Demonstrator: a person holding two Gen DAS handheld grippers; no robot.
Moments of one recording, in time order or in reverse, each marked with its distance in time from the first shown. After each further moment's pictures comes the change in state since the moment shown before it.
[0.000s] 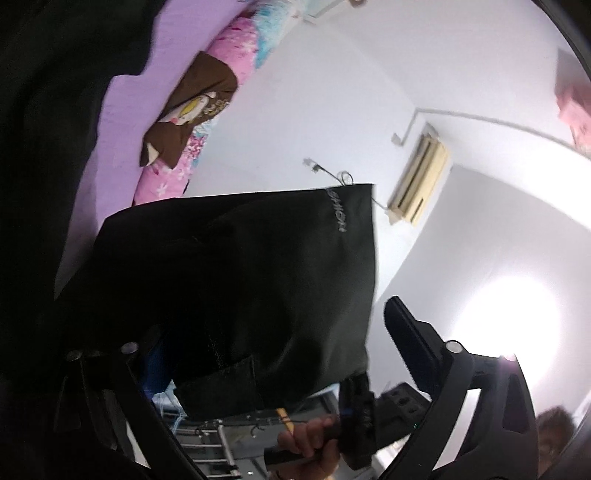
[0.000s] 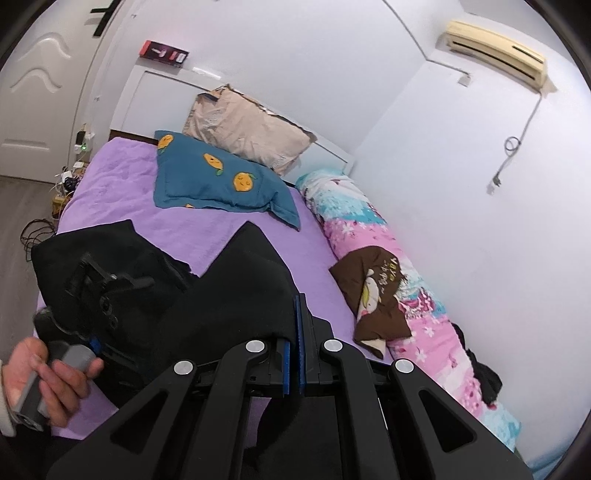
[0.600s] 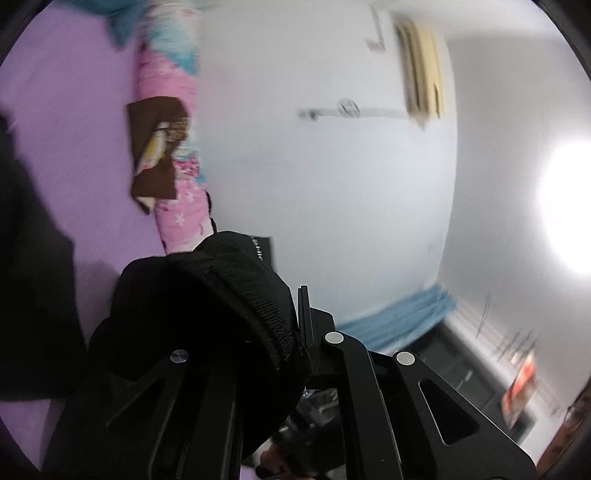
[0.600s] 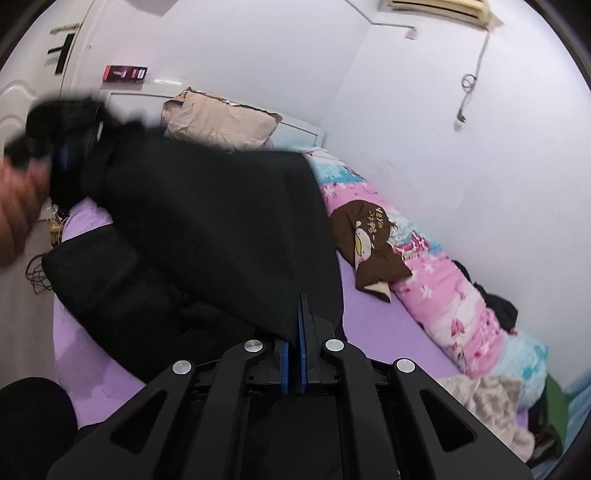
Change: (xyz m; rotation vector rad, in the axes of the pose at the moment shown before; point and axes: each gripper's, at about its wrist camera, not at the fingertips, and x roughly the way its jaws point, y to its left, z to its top) left arm 0.088 -0.204 -0.050 0.493 0.213 0.349; right arm -0.051 -0.019 -0.098 0.232 0.040 0.000
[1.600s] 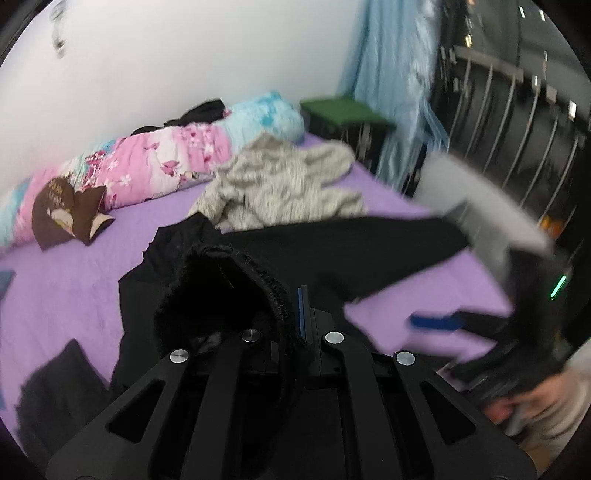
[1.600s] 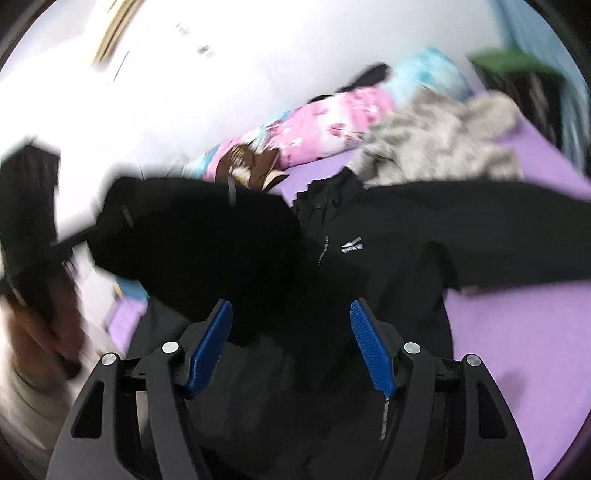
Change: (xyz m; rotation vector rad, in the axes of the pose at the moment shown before) left arm 0.332 -0.090 -0.442 1.157 0.825 0.650; right arm -0.223 -0.217 -0.343 1.100 0.085 0.081
